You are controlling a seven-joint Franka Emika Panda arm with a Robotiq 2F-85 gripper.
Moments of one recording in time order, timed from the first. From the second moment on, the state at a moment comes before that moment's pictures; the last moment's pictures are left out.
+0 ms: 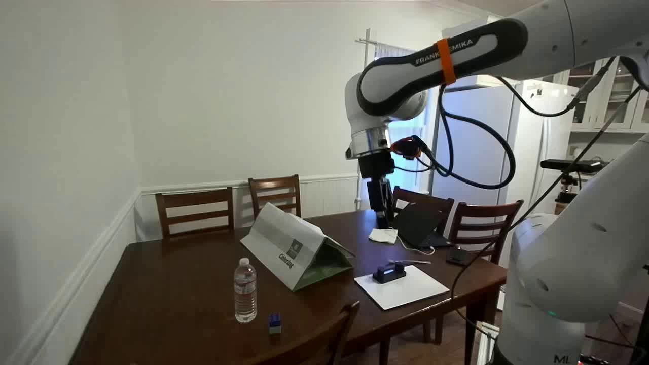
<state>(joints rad) 0.03 -0.59 -0.10 -2.45 0.01 1.57 -0.25</state>
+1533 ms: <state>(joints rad) 0.00 -0.27 -0.15 -2.33 0.01 2.08 -0.26</state>
